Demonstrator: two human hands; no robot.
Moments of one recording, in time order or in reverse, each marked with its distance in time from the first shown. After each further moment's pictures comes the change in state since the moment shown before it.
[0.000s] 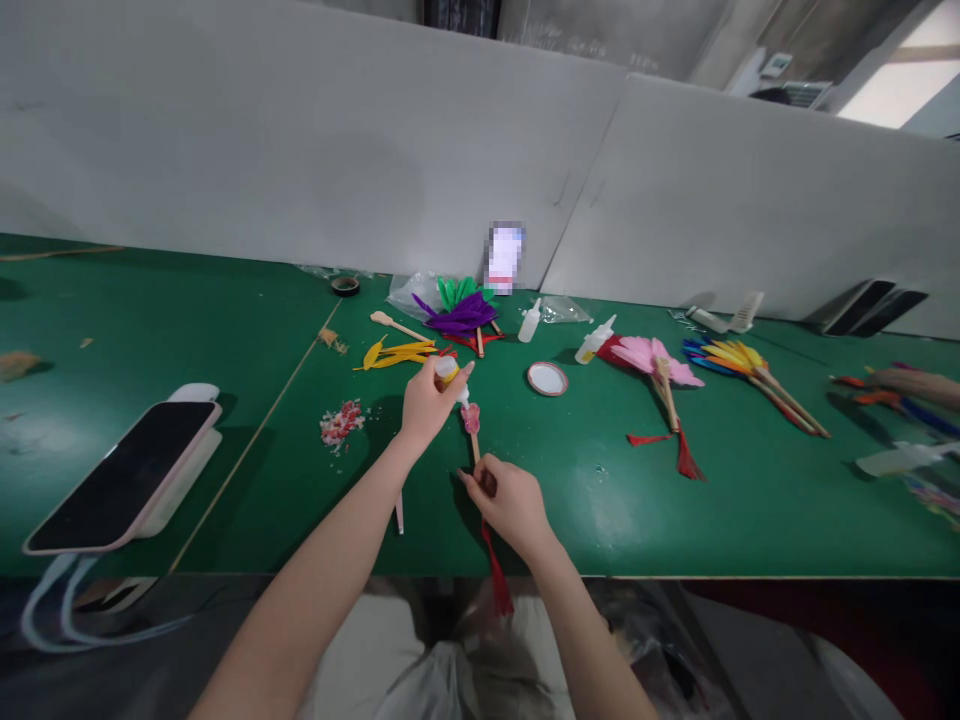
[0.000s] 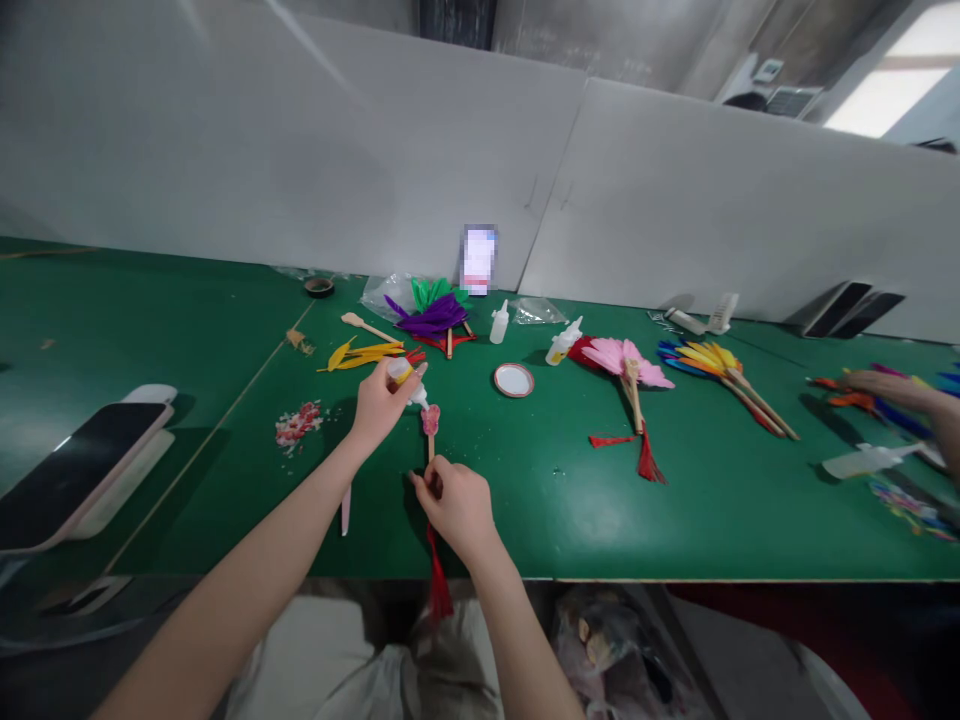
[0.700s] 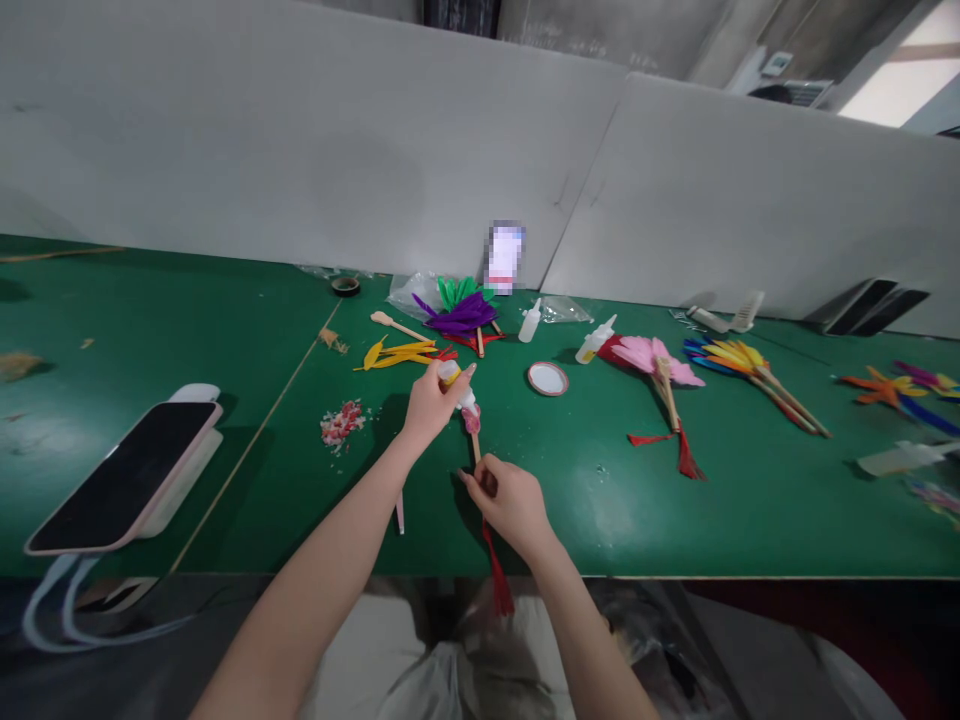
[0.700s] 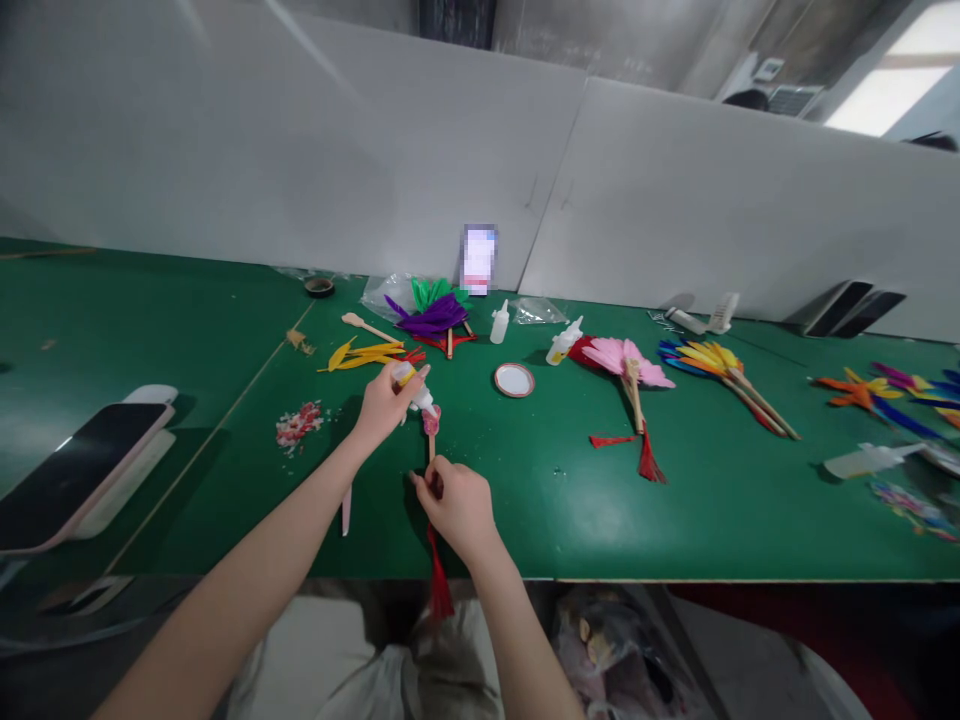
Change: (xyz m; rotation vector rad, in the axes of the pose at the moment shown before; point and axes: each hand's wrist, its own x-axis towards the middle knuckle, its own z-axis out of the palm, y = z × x) left_hand 0.001 -0.005 0.004 -0.002 -0.070 -0.070; right_hand -0.002 0.002 0.002 0.011 0.000 0.007
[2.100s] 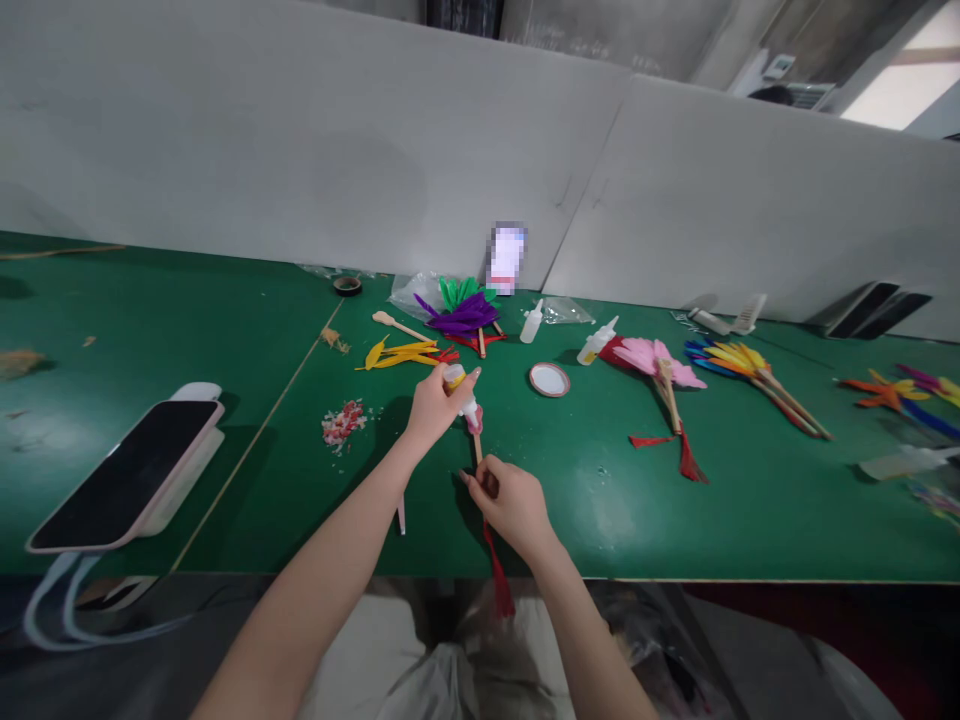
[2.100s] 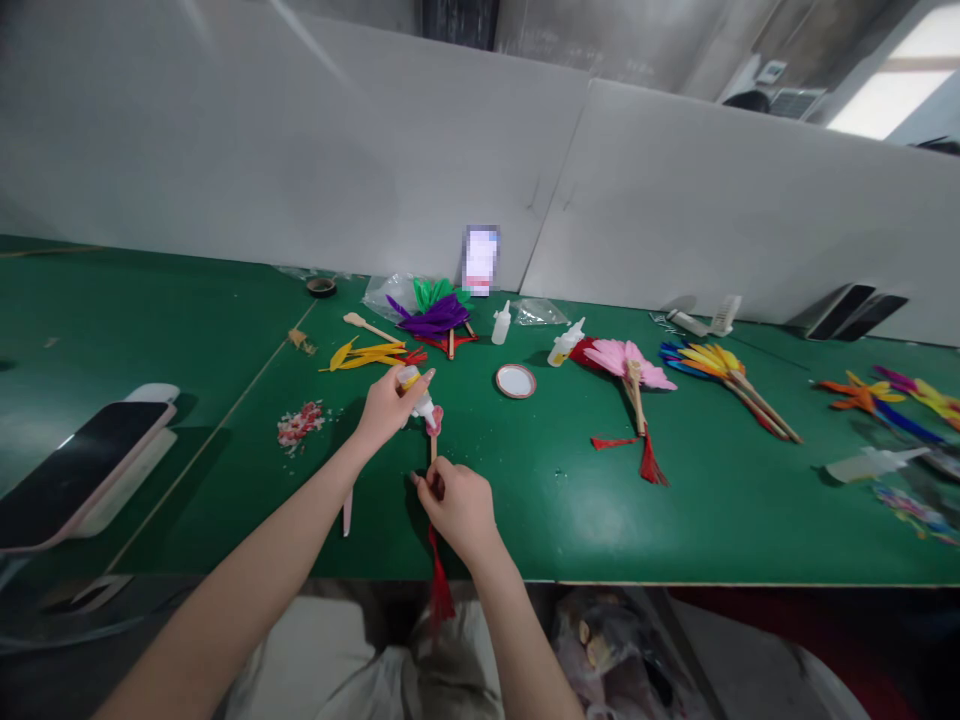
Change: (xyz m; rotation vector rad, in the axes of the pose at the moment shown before) left_hand -0.002 0.007 -0.003 -0.021 -0.035 -0.007; right_hand 0.002 -0.002 -0.002 -0.022 0.003 -0.003
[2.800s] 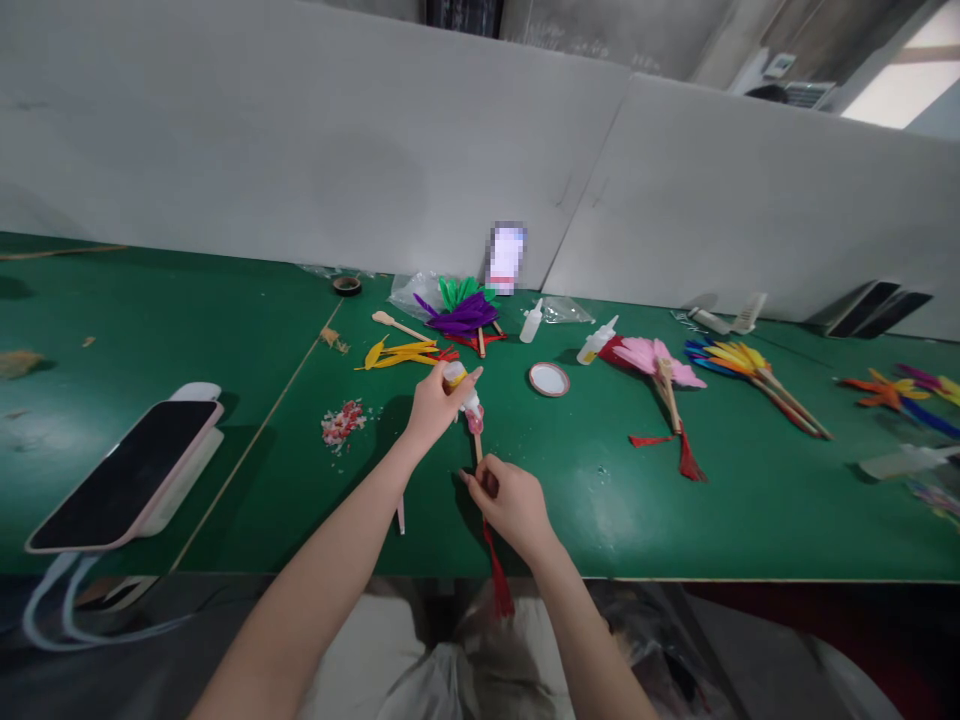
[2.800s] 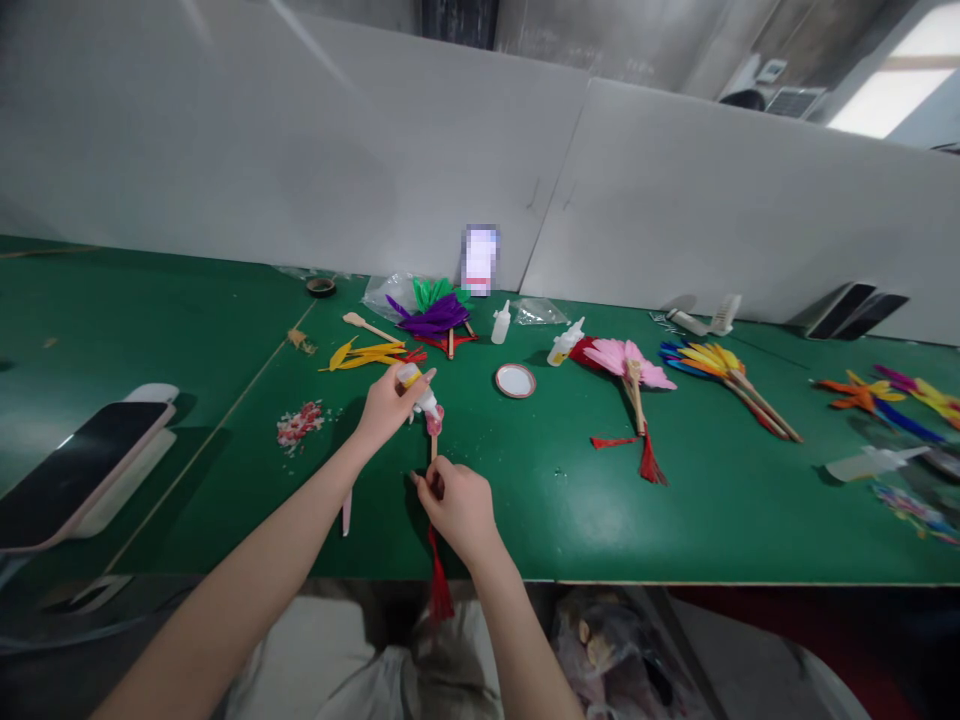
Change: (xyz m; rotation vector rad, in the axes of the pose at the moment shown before) left_hand 0.001 -0.001 0.000 -0.040 -0.004 -0.014; right_hand 0.000 0.000 0.000 0.001 -0.003 -0.005
